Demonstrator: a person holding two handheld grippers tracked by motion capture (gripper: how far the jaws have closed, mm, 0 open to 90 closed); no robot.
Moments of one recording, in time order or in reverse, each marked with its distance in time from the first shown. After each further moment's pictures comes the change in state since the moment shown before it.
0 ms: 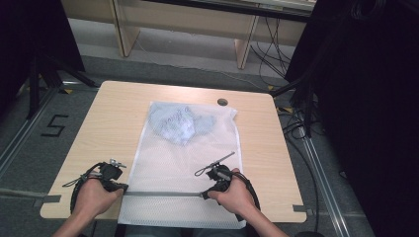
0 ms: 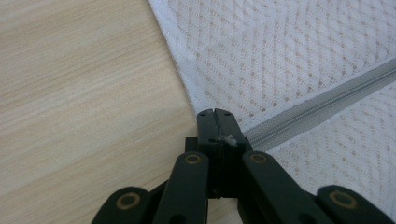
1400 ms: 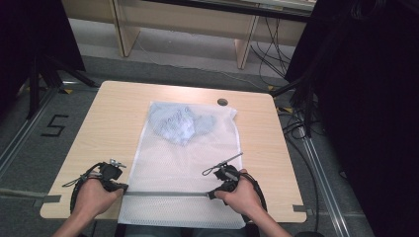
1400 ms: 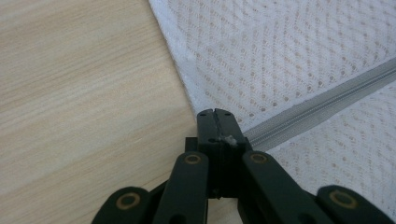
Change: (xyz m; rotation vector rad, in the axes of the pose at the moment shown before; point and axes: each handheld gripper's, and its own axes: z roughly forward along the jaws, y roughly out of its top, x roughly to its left) left arm 0.000 0.000 0.000 0.000 -0.002 -0.006; right arm -0.012 -0.010 -0.011 -0.005 -0.010 0.049
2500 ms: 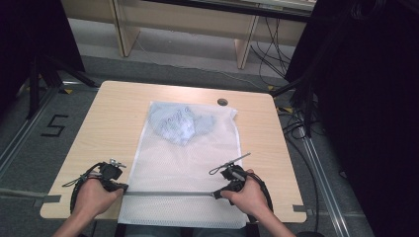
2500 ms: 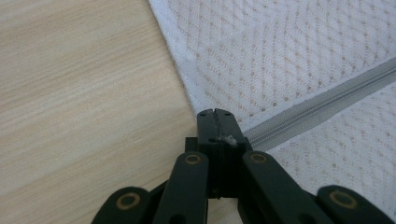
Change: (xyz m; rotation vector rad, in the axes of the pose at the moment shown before) left arm 0.000 0.000 0.000 -0.001 -0.001 -0.001; right arm -0.013 -0.007 -0.009 -0.020 0.012 0.011
